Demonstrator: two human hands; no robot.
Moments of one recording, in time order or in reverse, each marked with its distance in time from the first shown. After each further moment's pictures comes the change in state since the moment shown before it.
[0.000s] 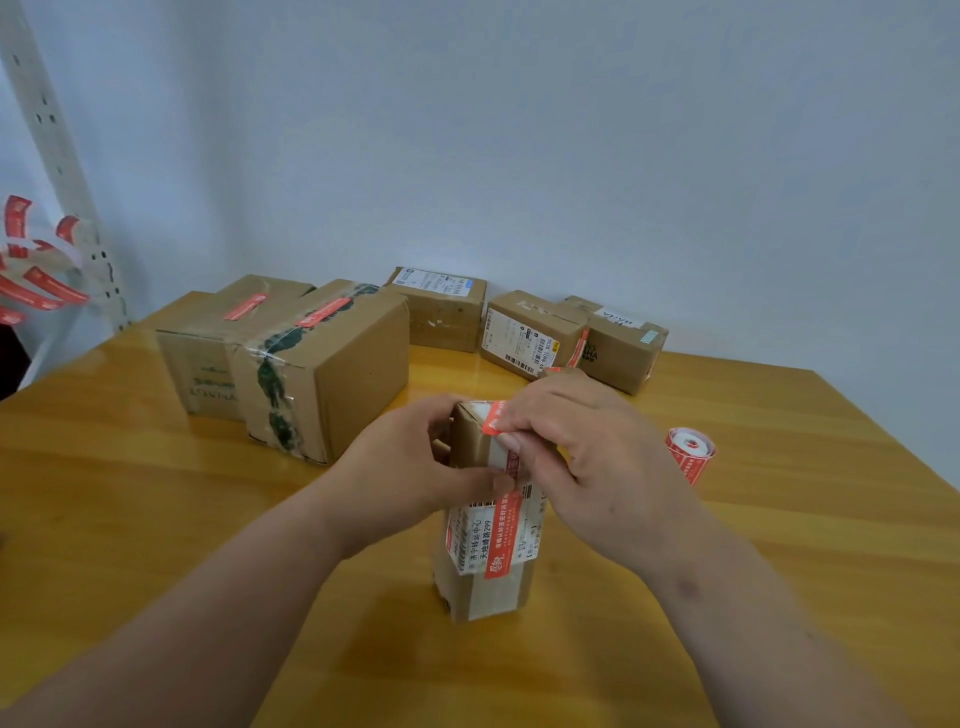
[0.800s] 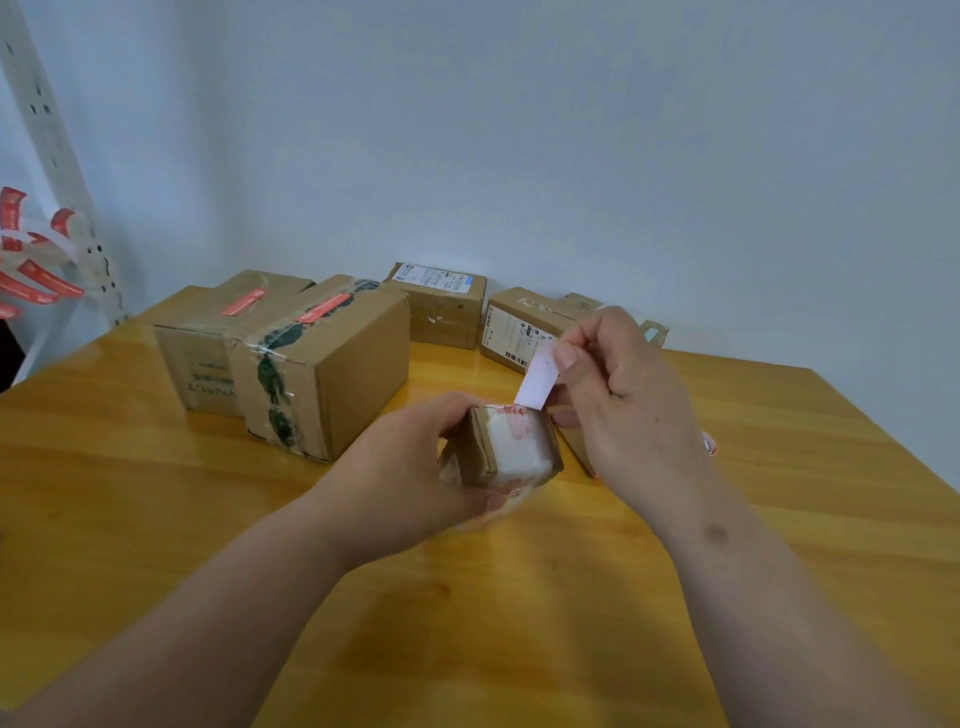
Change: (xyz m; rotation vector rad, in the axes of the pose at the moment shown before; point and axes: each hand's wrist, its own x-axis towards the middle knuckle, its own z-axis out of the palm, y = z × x) left_hand -0.005 -0.005 0.001 0.330 0.096 0.149; right_hand 0.018 -0.002 -0.009 0.335 0.163 0.557
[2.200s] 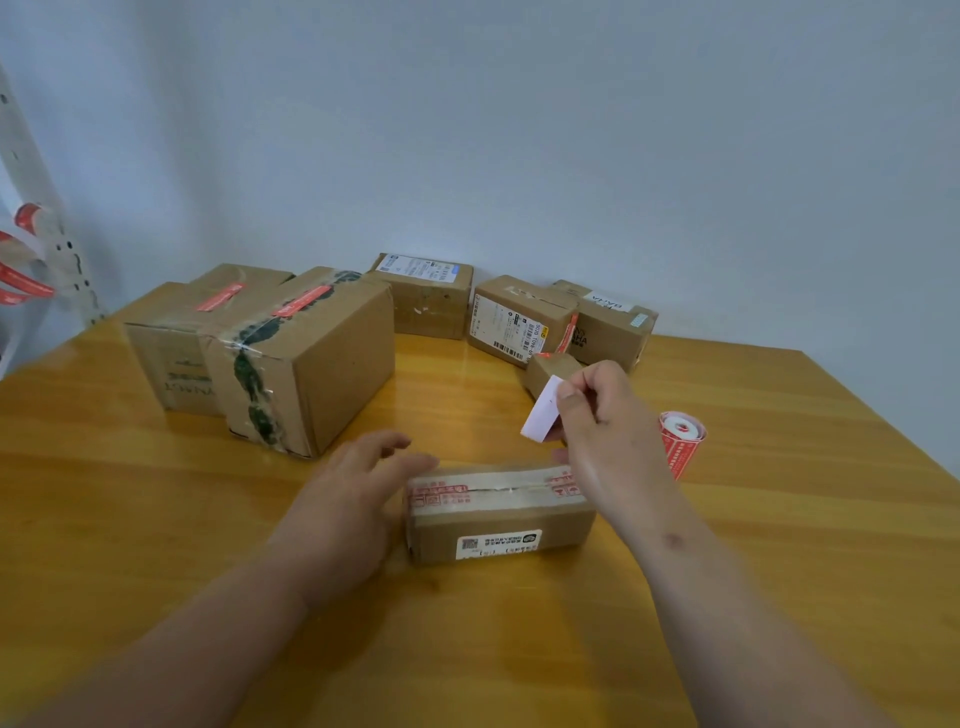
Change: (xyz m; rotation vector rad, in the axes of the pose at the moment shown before) left_hand -0.019 -0.054 0.021 0.455 -0.043 -0.128; right_hand -0.010 0.038 0.014 -0.004 0.026 0.304
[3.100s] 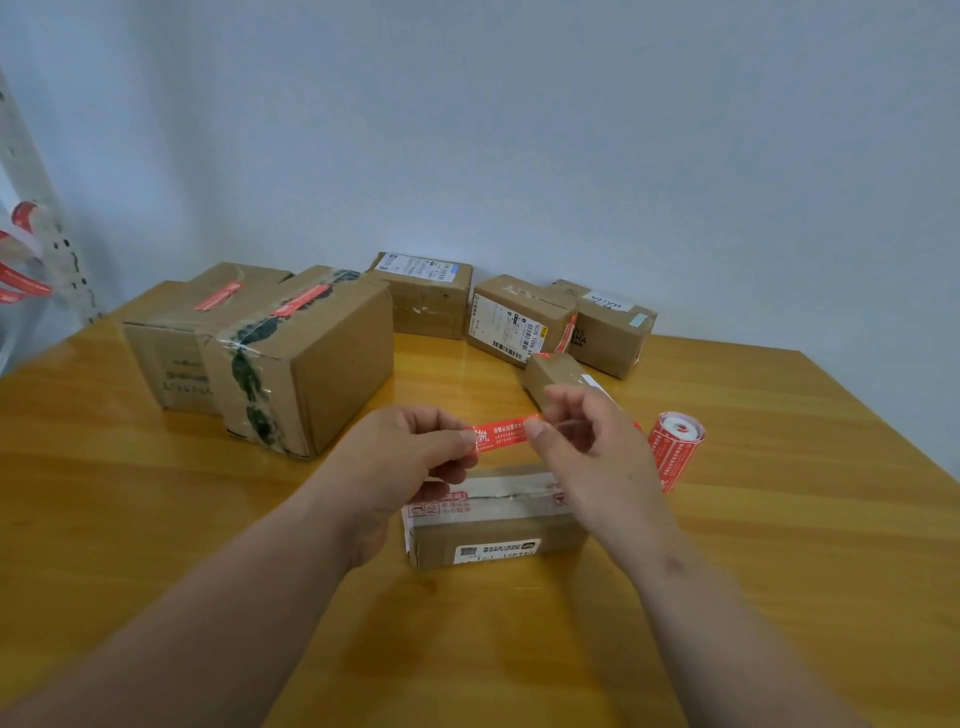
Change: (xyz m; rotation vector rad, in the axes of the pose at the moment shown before) left_hand 0.020 0.058 -0.037 -1.061 -0.078 -0.436; right_hand -0.013 0.010 0.004 0.021 -0.058 0.004
